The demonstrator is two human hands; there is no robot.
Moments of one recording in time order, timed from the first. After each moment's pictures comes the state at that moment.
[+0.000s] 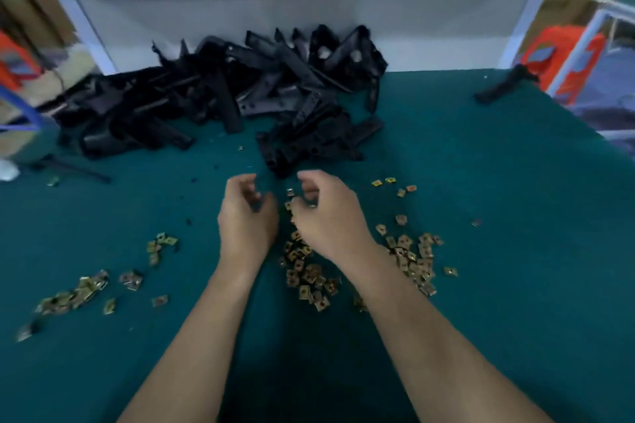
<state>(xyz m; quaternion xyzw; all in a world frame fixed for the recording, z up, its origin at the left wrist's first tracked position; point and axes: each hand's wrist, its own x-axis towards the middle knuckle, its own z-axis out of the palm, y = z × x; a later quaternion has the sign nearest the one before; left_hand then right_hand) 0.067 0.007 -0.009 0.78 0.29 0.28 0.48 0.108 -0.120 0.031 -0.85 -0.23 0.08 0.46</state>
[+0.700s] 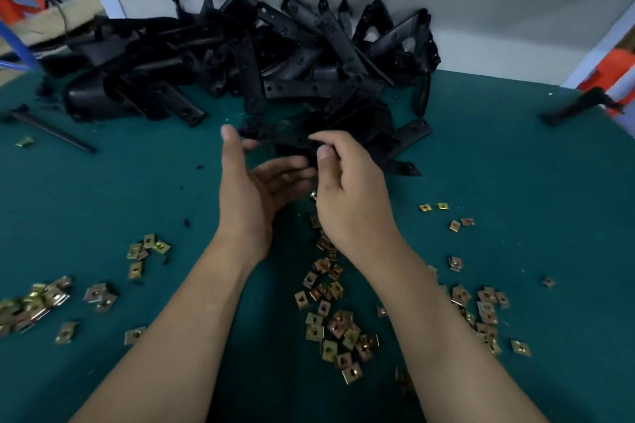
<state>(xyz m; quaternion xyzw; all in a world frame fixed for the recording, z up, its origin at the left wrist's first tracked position) 0.106 0.046 -0.005 0.40 0.18 0.26 0.86 0.154 -0.066 0.024 -0.82 -0.30 -0.01 0.49</state>
